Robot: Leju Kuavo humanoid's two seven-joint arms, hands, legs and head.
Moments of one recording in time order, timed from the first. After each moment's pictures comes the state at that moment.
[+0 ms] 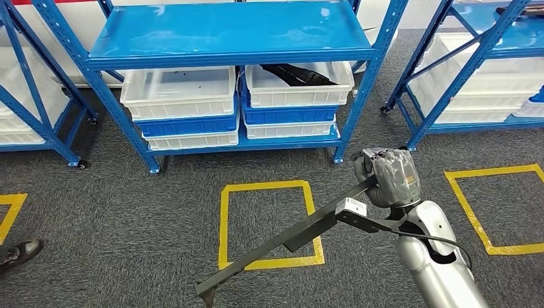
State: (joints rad) left arm -0.09 -0.13 0.68 -0.21 -0.51 0.27 -0.49; right arm -0.33 -0.28 0.36 -1.44 0.97 -0.34 -0.24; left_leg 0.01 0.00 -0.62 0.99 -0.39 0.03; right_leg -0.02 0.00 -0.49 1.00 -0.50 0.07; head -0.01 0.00
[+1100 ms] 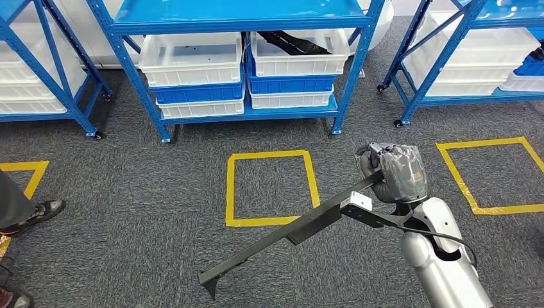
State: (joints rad) left arm -0.10 -0.13 0.68 -0.21 -0.52 0.24 -0.46; right arm -0.35 -0.28 0.35 -1.44 0.97 -0.34 -0.24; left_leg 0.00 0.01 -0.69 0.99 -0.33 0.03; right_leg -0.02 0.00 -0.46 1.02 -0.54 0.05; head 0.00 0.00
